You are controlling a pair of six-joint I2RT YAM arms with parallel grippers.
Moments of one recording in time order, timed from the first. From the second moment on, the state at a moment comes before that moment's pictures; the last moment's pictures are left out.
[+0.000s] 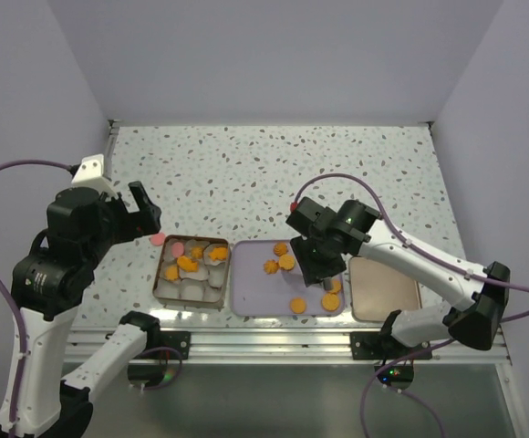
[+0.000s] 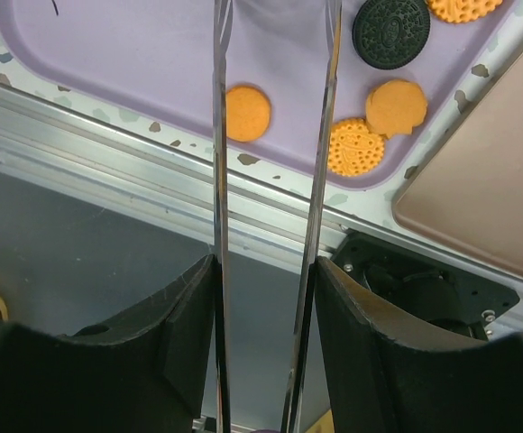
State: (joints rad) left arm -0.26 0.78 1.40 -1.13 -0.20 -0.38; right arm 0.96 1.35 1.32 -1.31 0.05 0.61
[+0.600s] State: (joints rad) left arm -0.27 0.76 1.39 -1.14 -0.23 -0.38; right arm 0.96 1.45 1.36 -1.28 0.06 0.59
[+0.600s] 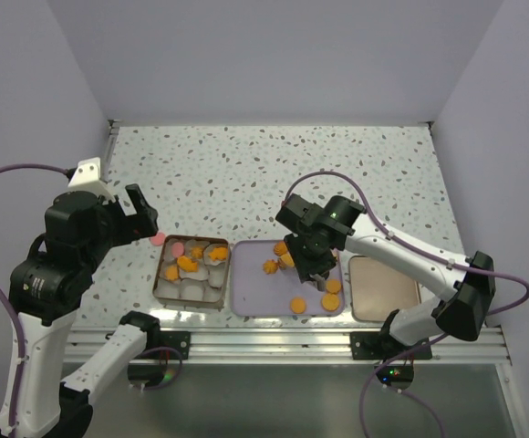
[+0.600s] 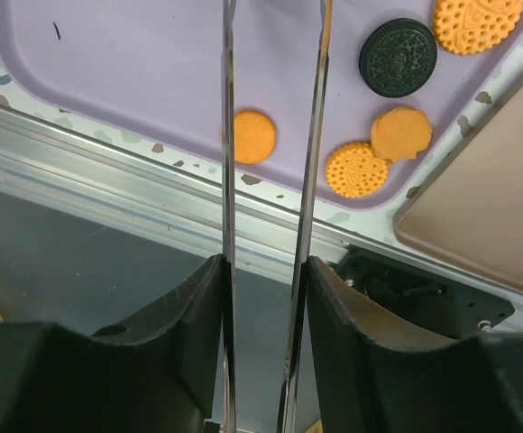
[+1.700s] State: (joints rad) left arm -0.27 0.76 1.39 -1.14 -0.24 -0.38; right arm 1.17 1.68 1.86 -1.27 -0.06 0.58
